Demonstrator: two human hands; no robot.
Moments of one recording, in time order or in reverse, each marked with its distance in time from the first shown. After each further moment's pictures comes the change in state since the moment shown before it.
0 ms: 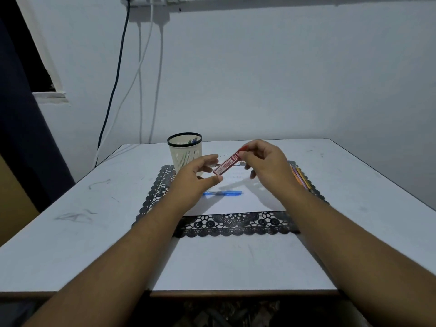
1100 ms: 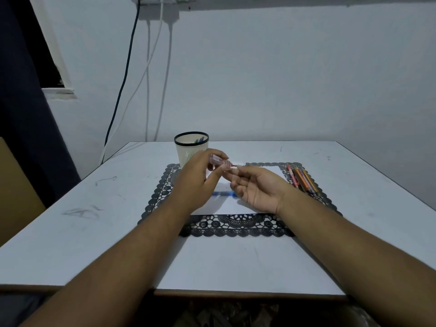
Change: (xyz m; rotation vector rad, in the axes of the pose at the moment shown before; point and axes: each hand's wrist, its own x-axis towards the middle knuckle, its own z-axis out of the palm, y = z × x) left_hand -0.008 0.014 -0.002 0.290 0.101 0.383; right_hand -0.004 0.010 0.029 0.869 -0.320 0.786
